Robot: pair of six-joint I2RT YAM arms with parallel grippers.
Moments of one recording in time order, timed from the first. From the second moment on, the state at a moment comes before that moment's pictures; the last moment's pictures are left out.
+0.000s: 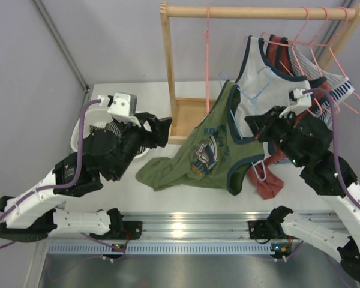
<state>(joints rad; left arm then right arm) -1.26 0.99 1.50 -0.51 -0.83 -0.24 0.67 0.81 1.25 -0.58 0.24 0.50</state>
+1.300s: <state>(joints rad) -1.26 0.99 1.50 -0.52 -0.82 -0.26 0.48 1.18 2.09 -0.86 0.21 0.34</state>
